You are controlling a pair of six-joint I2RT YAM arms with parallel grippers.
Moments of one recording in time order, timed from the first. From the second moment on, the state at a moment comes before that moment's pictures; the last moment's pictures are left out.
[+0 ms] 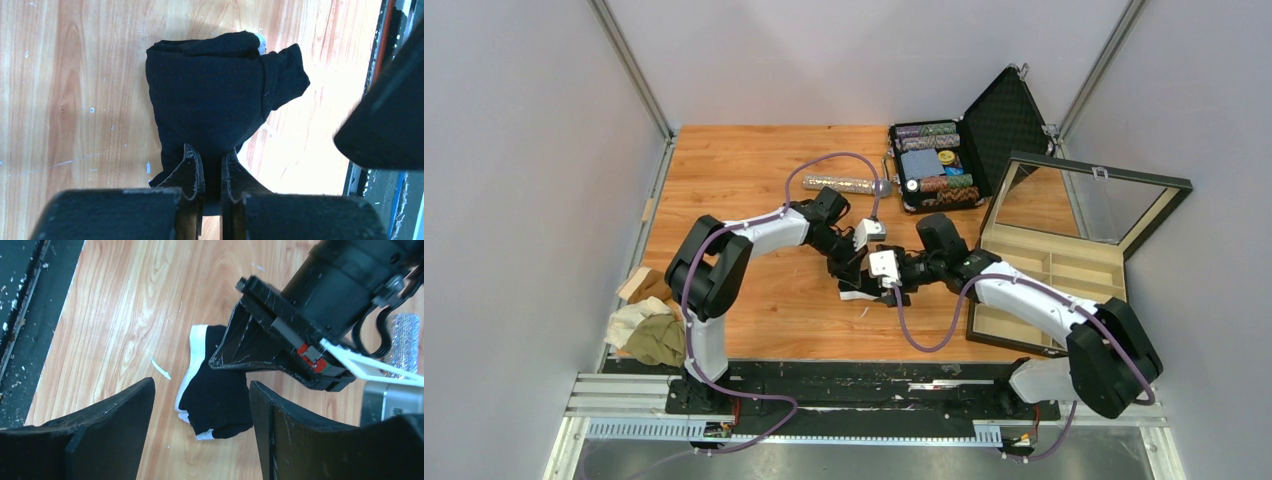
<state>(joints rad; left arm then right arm) -0.61 1.92 1.25 -0.53 0.74 0.54 0.64 1.34 0.76 -0.17 -0.74 -0.95</state>
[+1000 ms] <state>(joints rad) -0.61 1.94 1.26 -0.53 0.77 0.52 0.69 1.59 0.77 0.04 -0.56 -0.94</state>
